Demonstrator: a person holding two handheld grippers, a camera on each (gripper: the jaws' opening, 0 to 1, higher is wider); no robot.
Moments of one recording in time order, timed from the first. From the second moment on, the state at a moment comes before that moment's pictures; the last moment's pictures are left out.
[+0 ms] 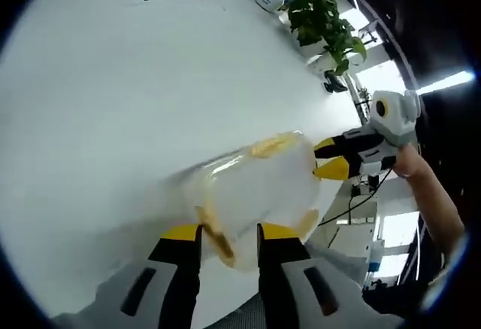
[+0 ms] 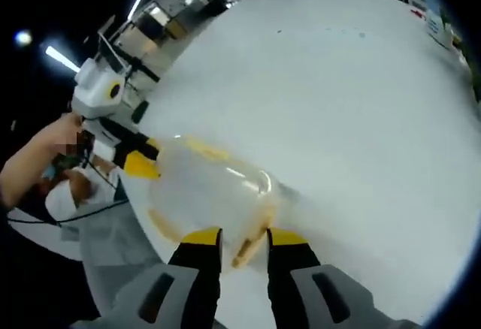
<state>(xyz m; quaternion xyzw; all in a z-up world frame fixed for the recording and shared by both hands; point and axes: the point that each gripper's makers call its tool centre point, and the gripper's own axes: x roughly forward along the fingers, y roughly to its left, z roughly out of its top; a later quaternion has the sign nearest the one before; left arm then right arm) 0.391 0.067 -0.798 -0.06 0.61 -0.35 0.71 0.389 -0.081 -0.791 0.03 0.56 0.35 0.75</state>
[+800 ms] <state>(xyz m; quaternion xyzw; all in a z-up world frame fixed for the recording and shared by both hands) 0.393 0.047 -0.771 0.18 0.50 -0.45 0.72 0.399 -0.054 -0.765 -0.10 0.49 0.43 0.75</state>
